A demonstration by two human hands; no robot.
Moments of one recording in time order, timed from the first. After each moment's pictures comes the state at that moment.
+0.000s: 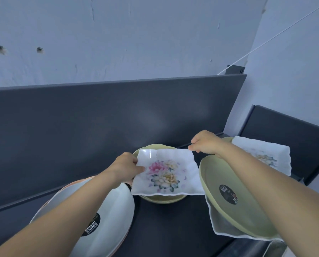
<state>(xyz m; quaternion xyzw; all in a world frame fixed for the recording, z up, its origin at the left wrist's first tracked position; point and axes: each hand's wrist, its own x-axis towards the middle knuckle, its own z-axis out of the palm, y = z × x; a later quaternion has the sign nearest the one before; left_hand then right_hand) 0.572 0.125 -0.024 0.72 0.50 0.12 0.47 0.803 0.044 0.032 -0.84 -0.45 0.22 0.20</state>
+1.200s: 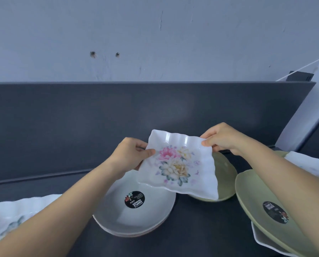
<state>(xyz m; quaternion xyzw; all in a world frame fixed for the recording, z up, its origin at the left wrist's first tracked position) 0.472 0.089 0.020 0.65 0.51 0.32 0.46 0.741 0.074 0.050 -0.72 -0.52 0.34 0.31</state>
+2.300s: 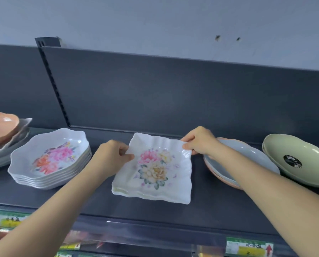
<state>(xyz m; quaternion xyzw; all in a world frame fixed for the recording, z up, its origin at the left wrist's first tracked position) 0.159 -0.018 -0.026 0.62 0.72 0.25 0.20 0.404 0.048 -0.001 -0.65 -0.66 0.31 0.21</state>
